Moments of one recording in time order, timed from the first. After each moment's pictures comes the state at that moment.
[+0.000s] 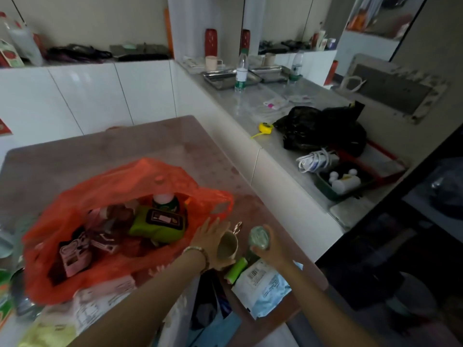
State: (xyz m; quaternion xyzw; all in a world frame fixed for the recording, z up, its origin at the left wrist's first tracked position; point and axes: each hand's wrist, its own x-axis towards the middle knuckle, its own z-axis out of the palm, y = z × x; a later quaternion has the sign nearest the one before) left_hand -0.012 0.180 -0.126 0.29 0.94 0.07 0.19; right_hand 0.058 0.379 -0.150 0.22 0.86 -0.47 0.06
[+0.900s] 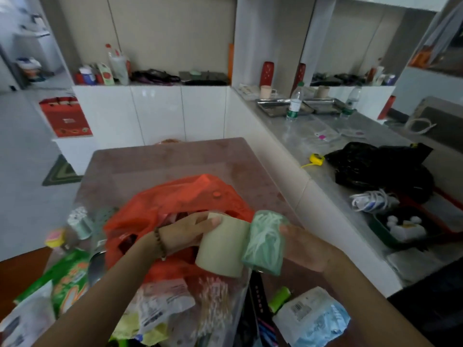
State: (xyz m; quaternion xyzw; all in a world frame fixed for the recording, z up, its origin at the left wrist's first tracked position) left_hand -0.010 0.035 0.024 0.15 0.67 0.65 0.32; right_hand 0.037 0.294 0.042 -0.07 0.61 -0.73 0.31
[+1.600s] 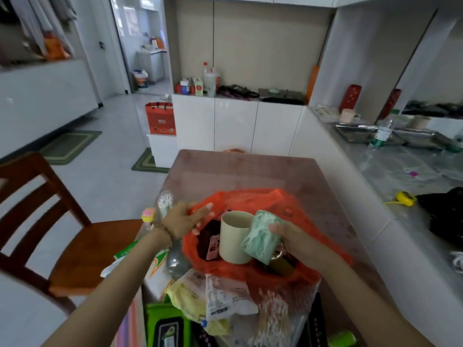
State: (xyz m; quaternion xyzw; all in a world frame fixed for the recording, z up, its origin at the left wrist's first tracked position) left_hand 0.015 -0.117 0.033 -0.07 0.85 0.53 -0.01; right_hand -0.029 0.153 0.015 -0.17 0.65 -0.67 0.31
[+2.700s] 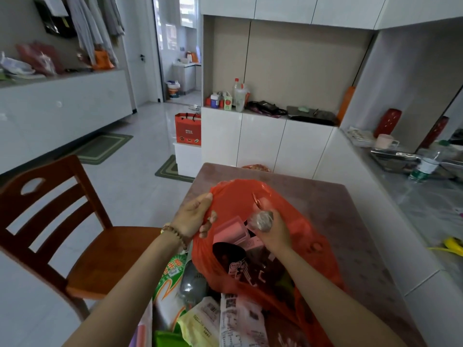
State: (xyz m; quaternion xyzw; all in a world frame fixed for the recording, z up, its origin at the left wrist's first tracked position) left_hand -0.003 -0.138 0.076 -0.09 0.69 0.72 -0.06; right_hand -0.146 0.040 -0.041 -0.11 0.88 -0.47 0.03
